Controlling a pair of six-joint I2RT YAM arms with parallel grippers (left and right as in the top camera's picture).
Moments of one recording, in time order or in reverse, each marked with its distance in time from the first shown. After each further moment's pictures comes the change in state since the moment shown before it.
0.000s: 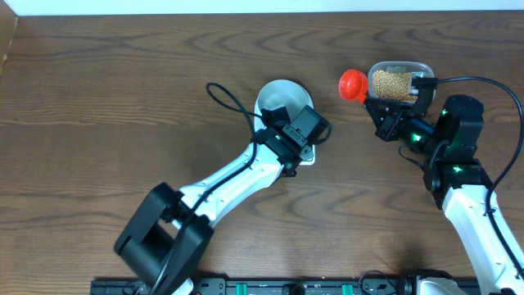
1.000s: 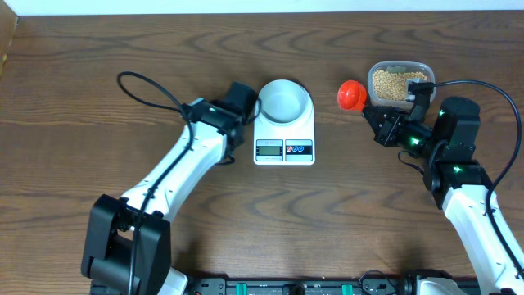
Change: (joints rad) left arm 0.344 -0.102 -0.002 -0.356 -0.158 0.013; right arm 0.000 0.000 0.000 -0.101 0.003 -0.010
